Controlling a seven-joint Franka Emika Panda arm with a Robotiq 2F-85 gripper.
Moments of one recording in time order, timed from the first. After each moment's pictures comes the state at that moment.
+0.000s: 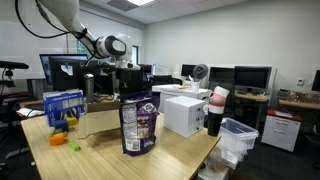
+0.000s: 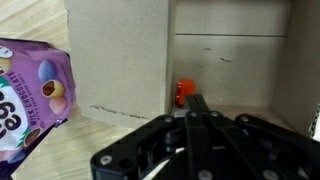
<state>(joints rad) 0.05 0.28 -0.07 -1.90 -0.09 2.06 0.50</state>
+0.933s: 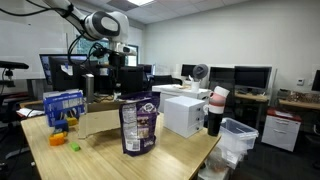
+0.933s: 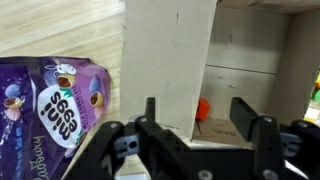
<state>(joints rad) -0.01 0.02 -0.07 -2.05 -0.04 1.95 0.30</state>
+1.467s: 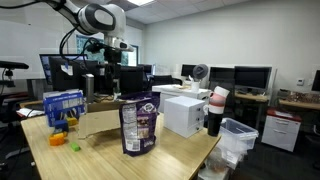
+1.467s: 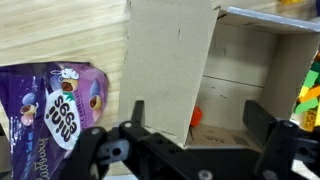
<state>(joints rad) -0.02 -0.07 -0.08 -2.12 -0.01 1.94 0.20</state>
